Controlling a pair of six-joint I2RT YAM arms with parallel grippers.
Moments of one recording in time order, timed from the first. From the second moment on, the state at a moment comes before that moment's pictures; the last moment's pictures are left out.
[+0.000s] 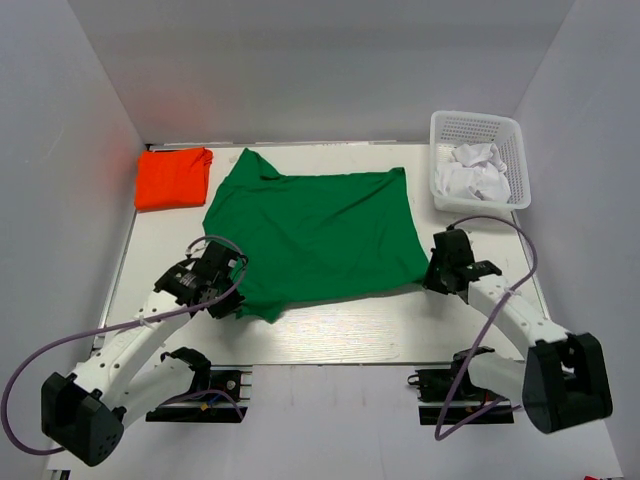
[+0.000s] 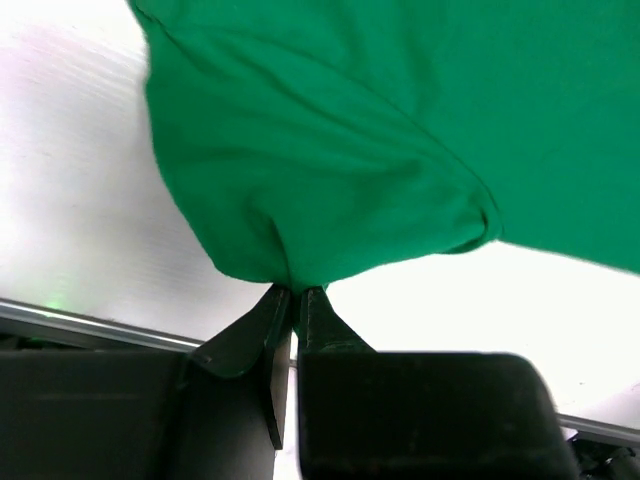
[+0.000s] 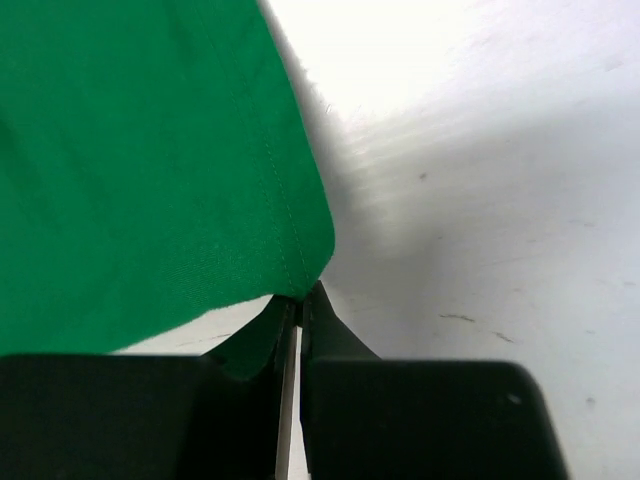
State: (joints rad) left arm -0.49 0.92 0.70 -0.97 -0.17 -0.97; right arm 0.28 1.15 0.56 -0.44 0.14 0.51
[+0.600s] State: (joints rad) left arm -0.49 0.94 0.76 -0.86 -0.20 -0.94; right arm 0.30 1.17 0.65 -0.45 0.09 0.35
